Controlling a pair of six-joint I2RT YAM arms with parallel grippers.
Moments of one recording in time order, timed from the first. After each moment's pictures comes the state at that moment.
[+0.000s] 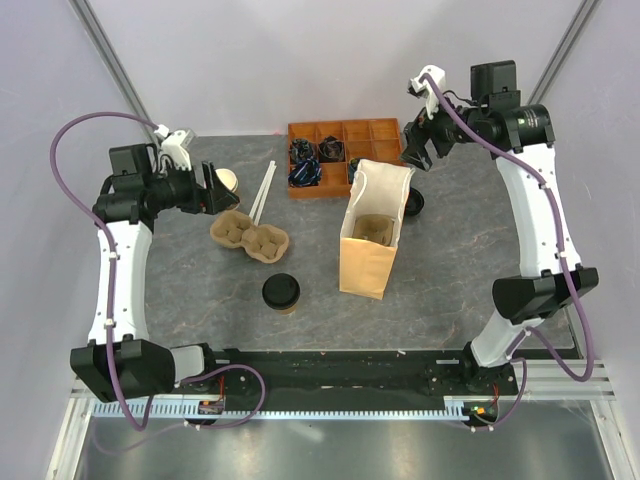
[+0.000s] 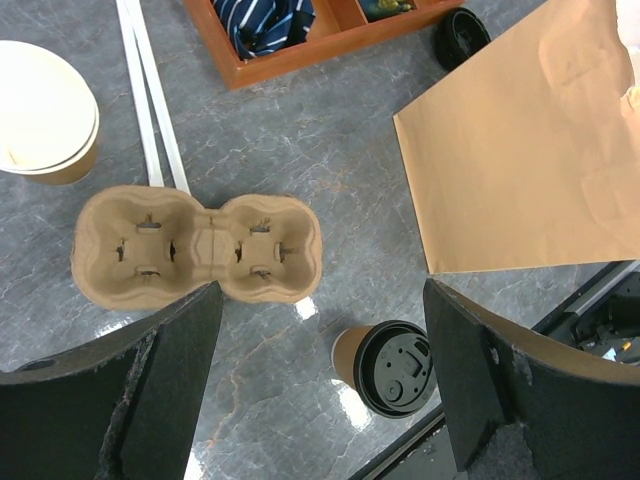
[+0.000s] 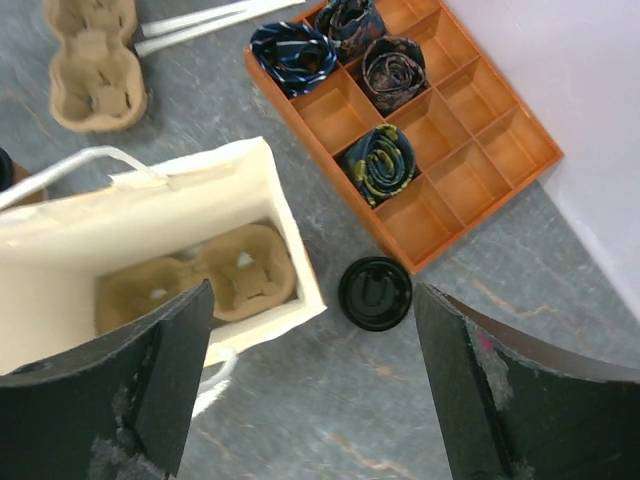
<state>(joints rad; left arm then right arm) 0.16 1.25 1.37 -0.82 0.72 0.08 0.17 1.72 2.18 -1.12 -0.59 -0.55</state>
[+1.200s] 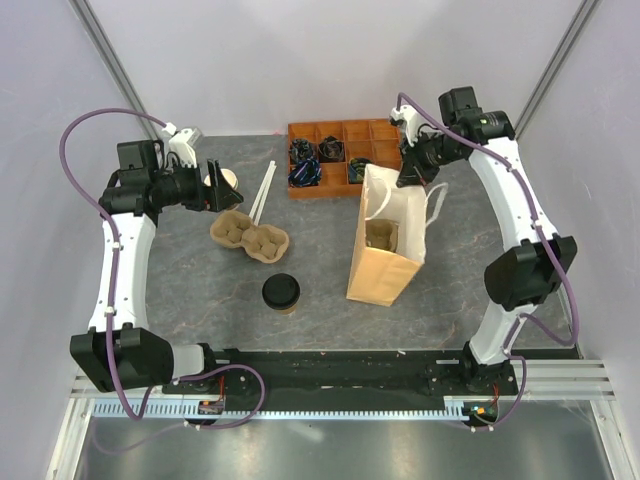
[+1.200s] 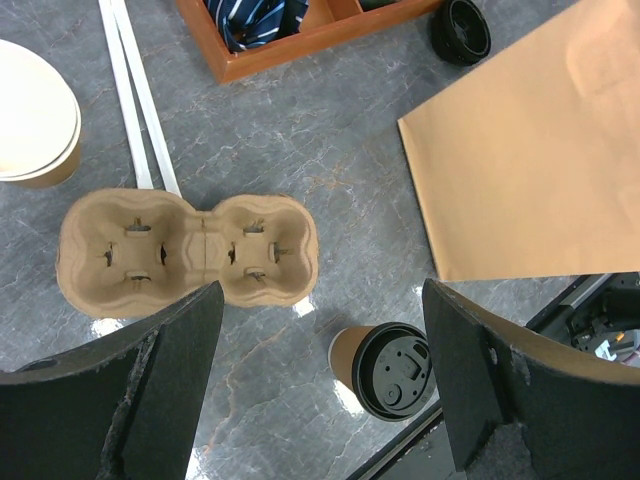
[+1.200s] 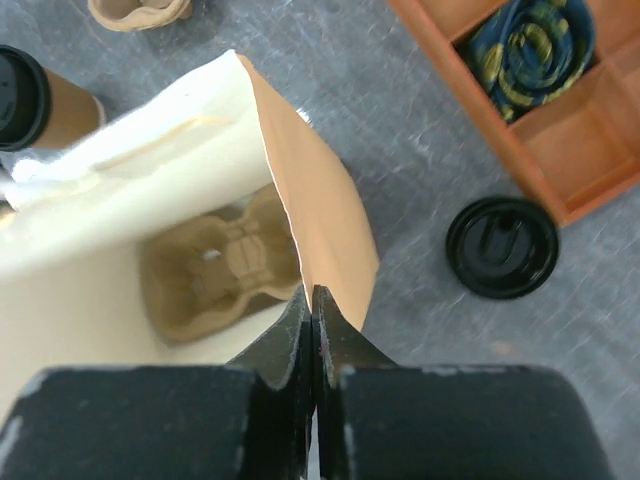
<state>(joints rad) 0.13 1.30 1.38 -0.82 0.72 0.08 0.19 1.85 2.02 -1.21 -0.64 -0.60</state>
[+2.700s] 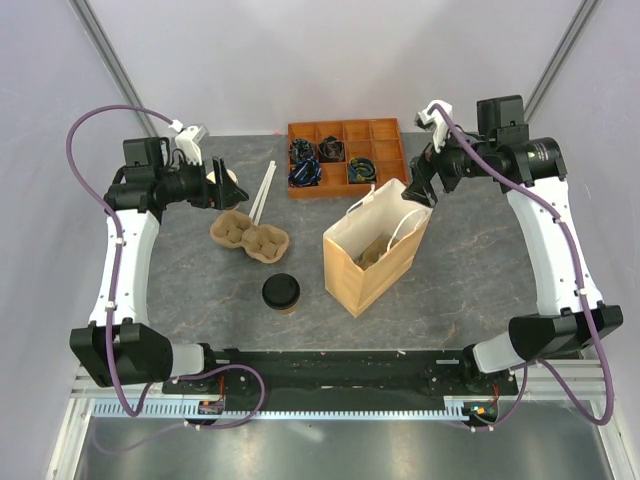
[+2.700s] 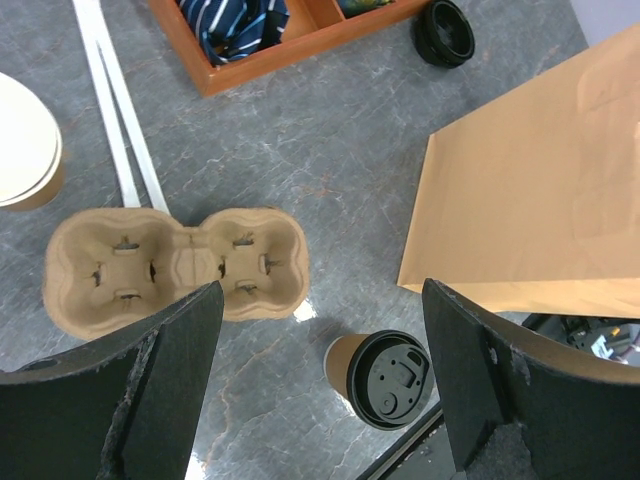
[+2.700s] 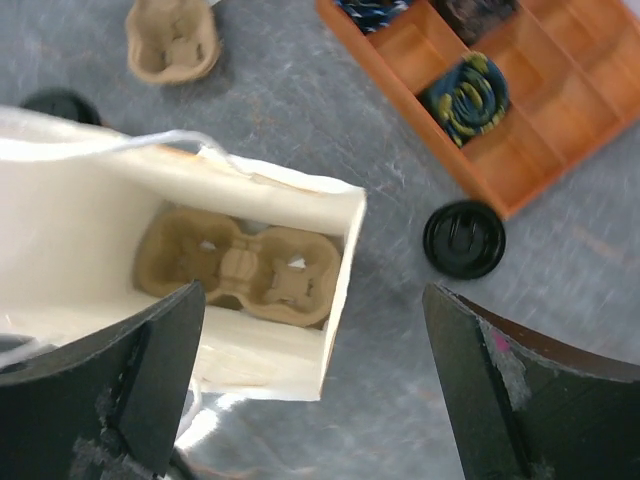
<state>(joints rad) 0.10 1.32 1.39 -0.79 0.73 0.07 0.17 1.48 1.83 -1.10 -0.59 -0.43</state>
